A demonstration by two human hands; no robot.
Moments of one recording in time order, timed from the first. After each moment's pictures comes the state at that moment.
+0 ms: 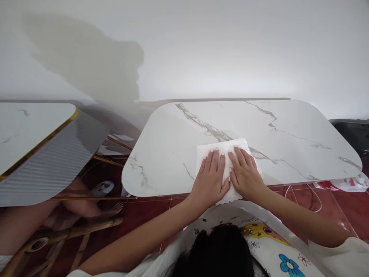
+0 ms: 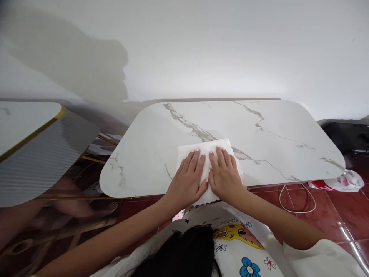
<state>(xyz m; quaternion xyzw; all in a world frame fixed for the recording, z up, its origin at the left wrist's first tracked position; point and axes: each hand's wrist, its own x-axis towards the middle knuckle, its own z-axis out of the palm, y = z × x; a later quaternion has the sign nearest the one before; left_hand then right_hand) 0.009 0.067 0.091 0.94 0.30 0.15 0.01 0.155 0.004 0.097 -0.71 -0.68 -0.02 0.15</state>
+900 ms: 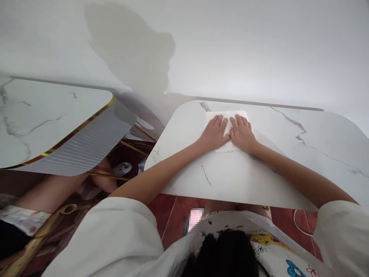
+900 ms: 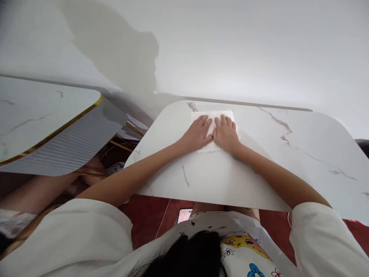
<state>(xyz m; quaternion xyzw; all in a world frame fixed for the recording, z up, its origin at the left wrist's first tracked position) 0.024 0.247 0.084 0.93 0.33 0.17 0.03 0.171 0.189 0.097 -0.69 -0.71 -0.03 0.16</state>
